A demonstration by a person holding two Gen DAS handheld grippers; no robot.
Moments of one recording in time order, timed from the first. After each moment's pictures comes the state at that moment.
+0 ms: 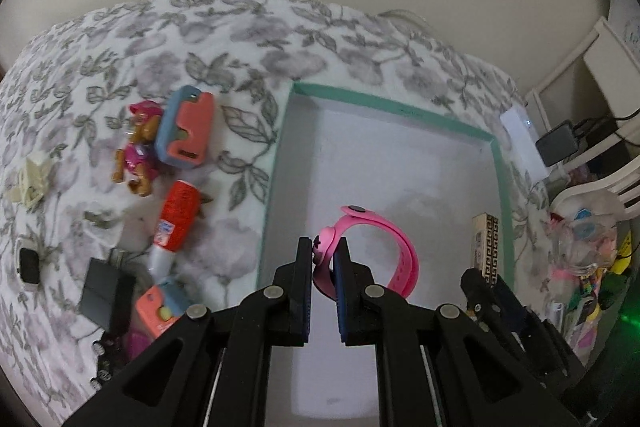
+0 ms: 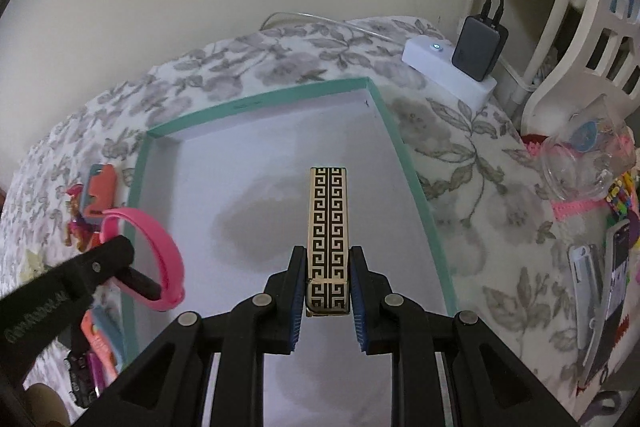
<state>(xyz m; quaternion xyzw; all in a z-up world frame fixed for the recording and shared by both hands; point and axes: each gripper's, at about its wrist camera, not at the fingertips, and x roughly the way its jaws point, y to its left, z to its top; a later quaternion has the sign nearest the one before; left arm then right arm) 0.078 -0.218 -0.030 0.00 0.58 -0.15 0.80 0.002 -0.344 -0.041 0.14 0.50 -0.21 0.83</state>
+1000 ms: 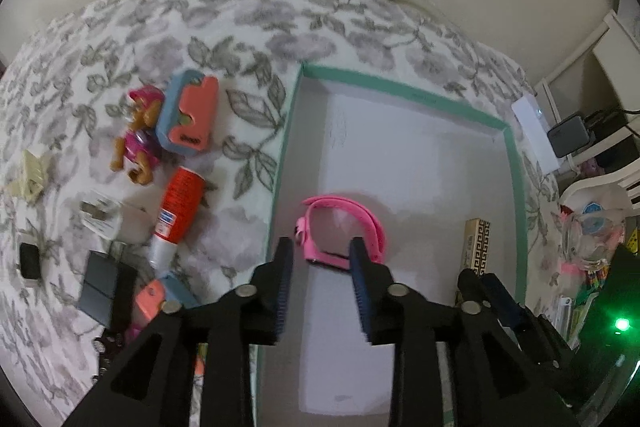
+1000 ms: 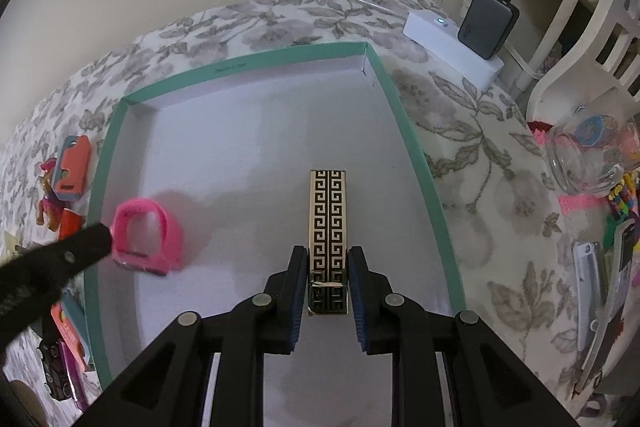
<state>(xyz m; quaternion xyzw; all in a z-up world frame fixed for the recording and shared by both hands) 0.075 -0.212 -0.036 0.01 0.59 -0.14 0.79 0.005 -0.346 -0.066 0.12 0.54 -0.21 0.81</state>
